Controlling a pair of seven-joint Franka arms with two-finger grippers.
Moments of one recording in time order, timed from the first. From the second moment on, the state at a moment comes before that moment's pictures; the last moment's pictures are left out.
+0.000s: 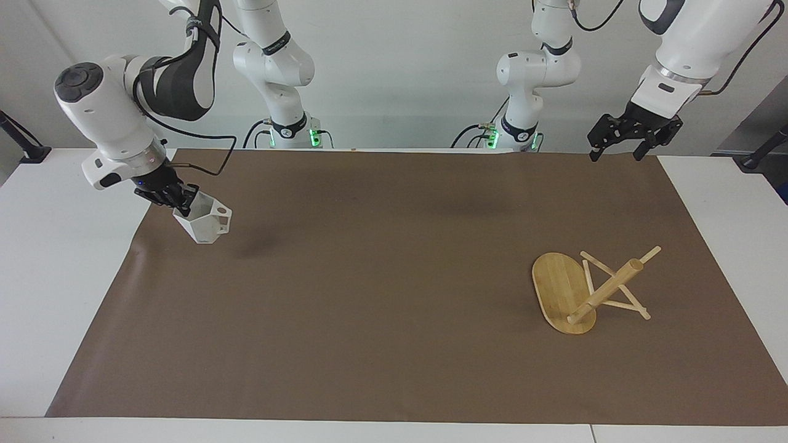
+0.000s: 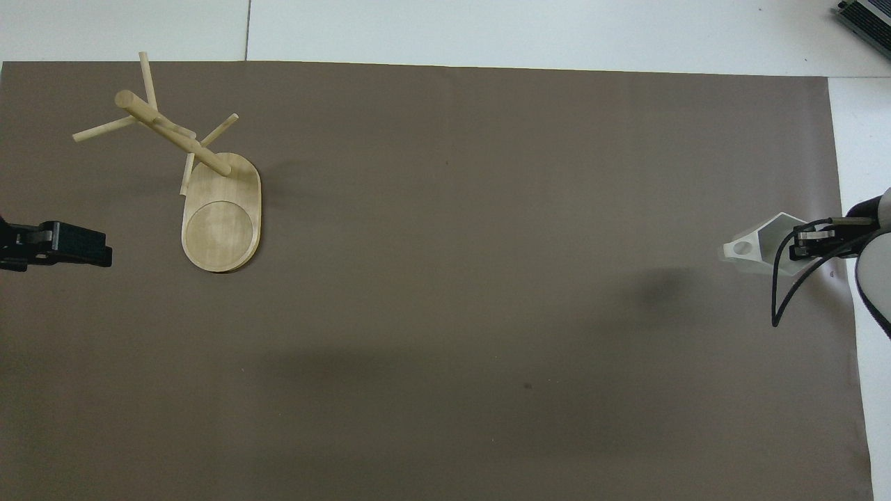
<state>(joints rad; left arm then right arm) -0.01 -0.13 -0.08 -1.70 -0.06 1.52 -0.15 -0.28 0.02 0.10 -1.85 -0.03 1.82 -0.10</state>
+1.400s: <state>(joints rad) -0.07 -0.20 -0.09 -1.88 -0.67 1.58 -1.07 -0.27 -0.10 0.20 -1.81 0.55 1.56 -0.10</state>
